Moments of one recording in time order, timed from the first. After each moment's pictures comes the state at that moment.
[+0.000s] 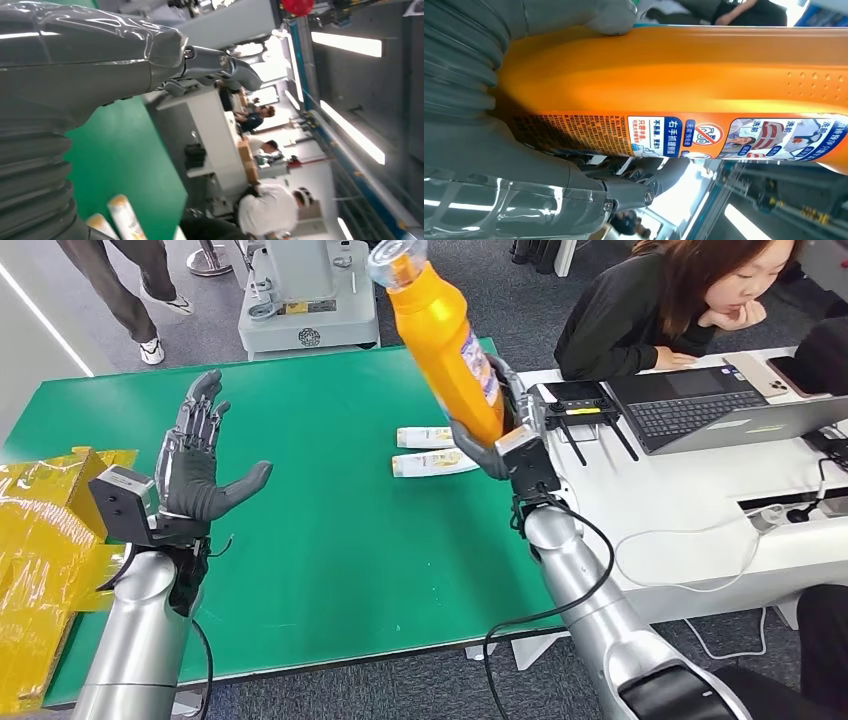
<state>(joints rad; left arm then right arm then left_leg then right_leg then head) -0.57 -0.11 -0.31 -1.15 -0.01 -0.19 -0.55 -0.58 -0.02 0.25 -0.91 0.12 -0.27 -0.51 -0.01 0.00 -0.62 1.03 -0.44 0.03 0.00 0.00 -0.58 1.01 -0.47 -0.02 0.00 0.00</state>
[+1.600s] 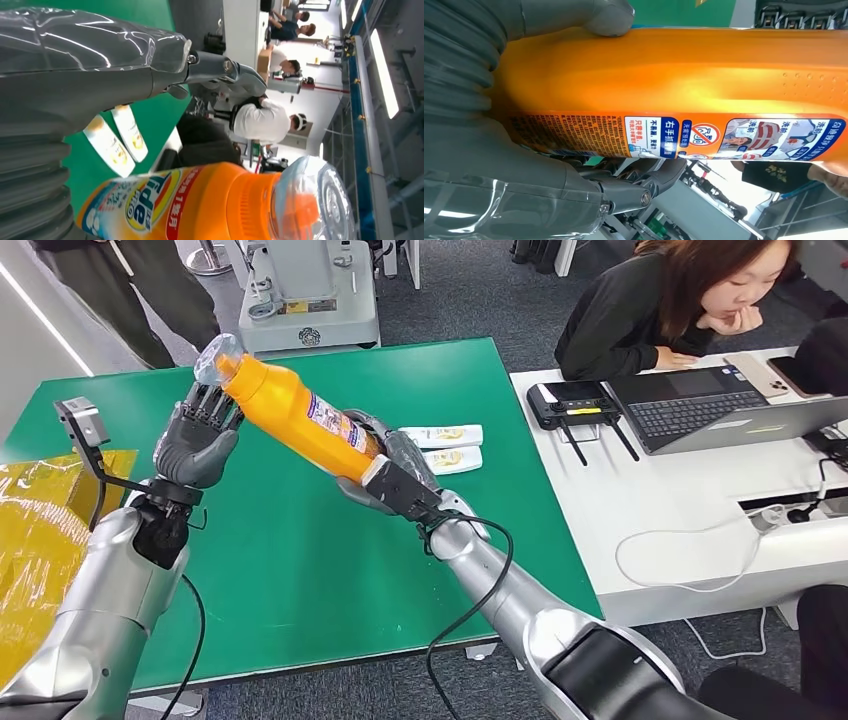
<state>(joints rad) -0.84 -0.05 -0.29 -0.68 0.44 -0.65 -0.43 -0.75 0.19 0.45 -0.45 0.17 -0.20 -0.55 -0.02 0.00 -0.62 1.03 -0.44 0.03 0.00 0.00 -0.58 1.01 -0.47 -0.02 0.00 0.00</state>
